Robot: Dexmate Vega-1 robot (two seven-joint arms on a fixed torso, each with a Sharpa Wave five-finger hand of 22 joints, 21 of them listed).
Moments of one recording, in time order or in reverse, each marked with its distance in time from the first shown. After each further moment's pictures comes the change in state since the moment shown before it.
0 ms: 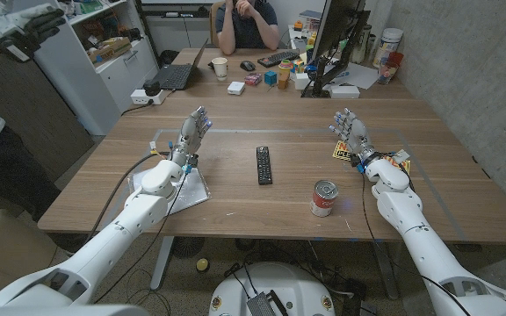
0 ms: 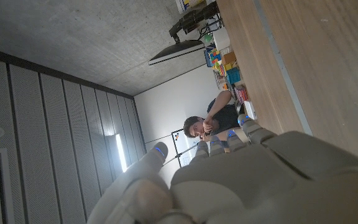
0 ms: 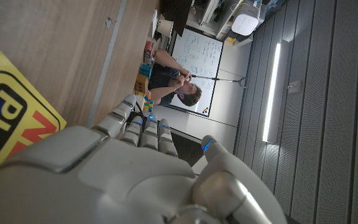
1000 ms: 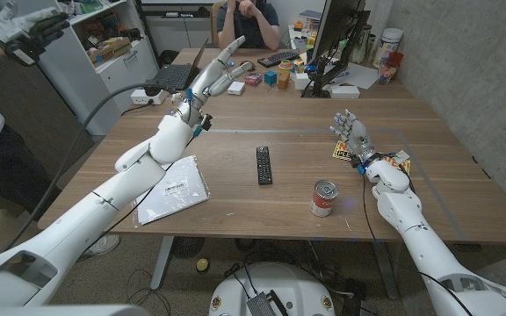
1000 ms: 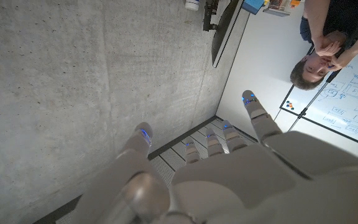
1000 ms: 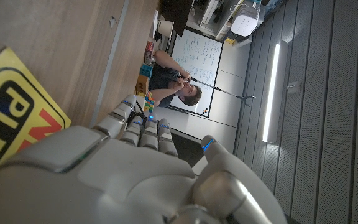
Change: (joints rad) left arm -0.058 0.185 0.035 -0.527 0.747 0.149 0.197; left_hand 0.143 -0.108 -0.028 -0.199 -0.012 0.025 -0.093 -0.012 0.005 0.021 -0.037 -0.028 0.005 0.078 -0.030 -0.005 0.003 0.140 0.032 0.008 -0.001; right arm 0.024 0.002 0.001 0.065 0.004 0.040 0.029; right_hand 0.000 0.000 -0.003 -0.003 0.000 0.005 -0.006 0.000 0.000 0.003 -0.004 0.000 0.000 0.000 0.000 0.000 0.000 0.000 0.000 0.000 0.000
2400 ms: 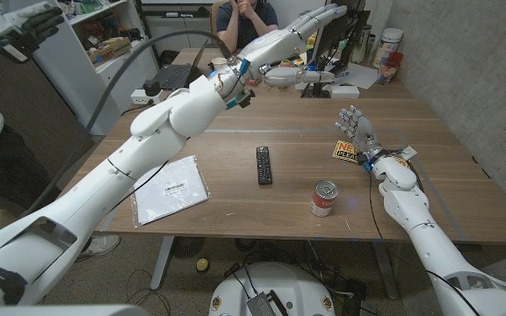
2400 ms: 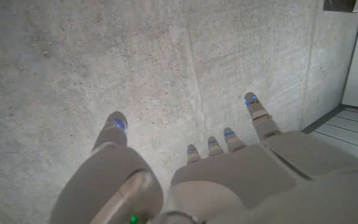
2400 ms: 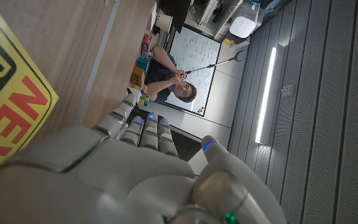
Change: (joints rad) left arm -0.216 -0.059 0.123 -0.196 0.231 -0.122 -0.311; left_hand 0.139 -0.164 -0.128 -0.082 0.111 -0.129 0.000 -0.004 0.000 -0.120 -0.009 -0.007 0.000 -0.115 0.027 -0.006 0.009 -0.016 0.046 -0.035 0.002; right arm -0.004 -0.036 0.013 -0.020 -0.011 0.017 0.002; right_hand 0.000 0.000 -0.004 0.004 0.008 0.004 0.004 0.000 0.000 0.009 0.002 0.000 0.000 0.000 0.000 0.000 0.000 0.007 0.000 0.000 0.000
